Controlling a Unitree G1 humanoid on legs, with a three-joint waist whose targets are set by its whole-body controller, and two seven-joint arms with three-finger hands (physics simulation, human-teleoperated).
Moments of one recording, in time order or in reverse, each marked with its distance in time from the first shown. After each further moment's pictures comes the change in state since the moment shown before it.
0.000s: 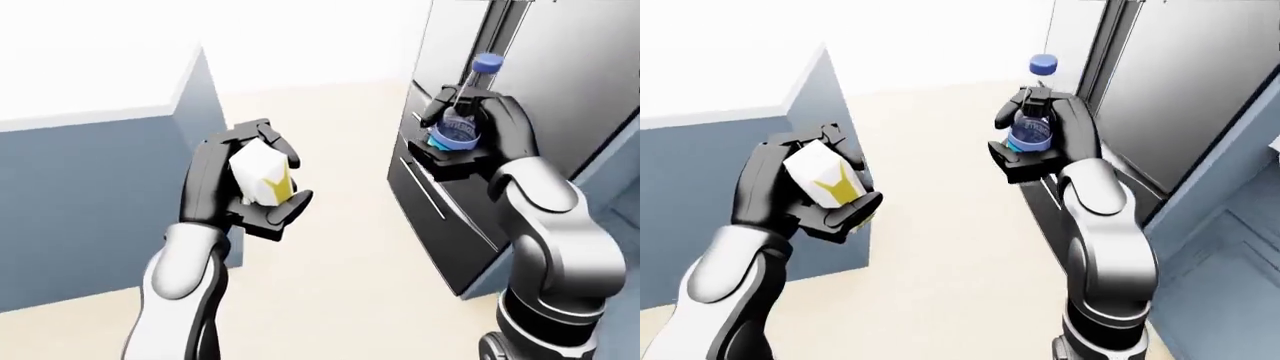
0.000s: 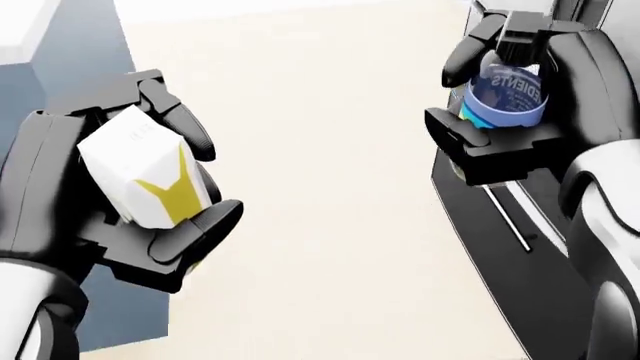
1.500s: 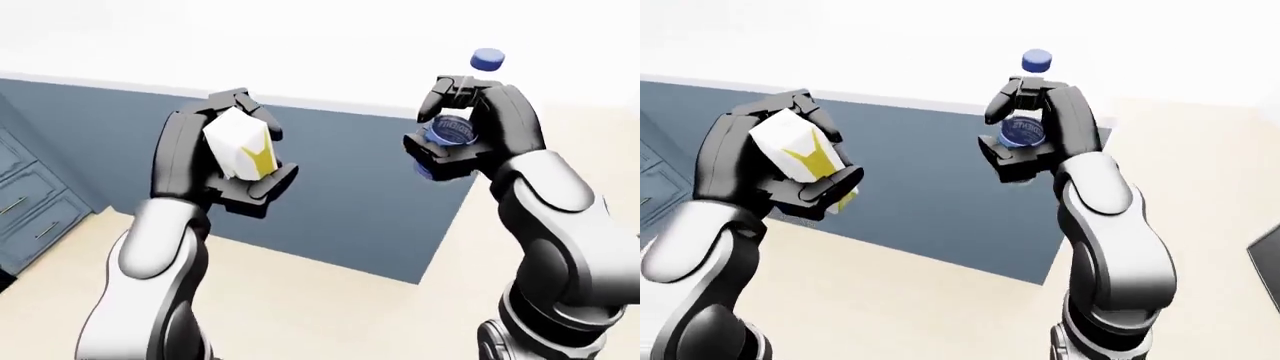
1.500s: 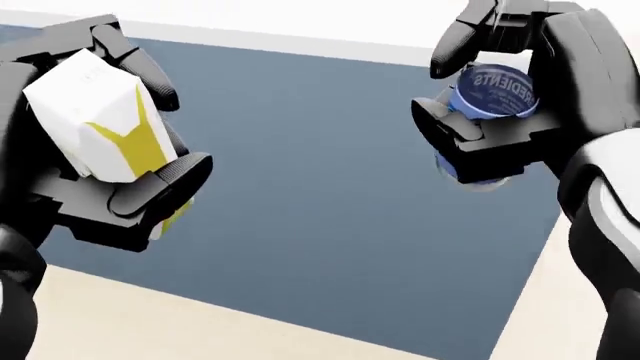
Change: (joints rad) left arm -0.176 0.090 0.087 -0.027 -0.105 0.199 0.067; right arm -0.067 -0.009 0.011 -0.097 0.075 0.144 -0.033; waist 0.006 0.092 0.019
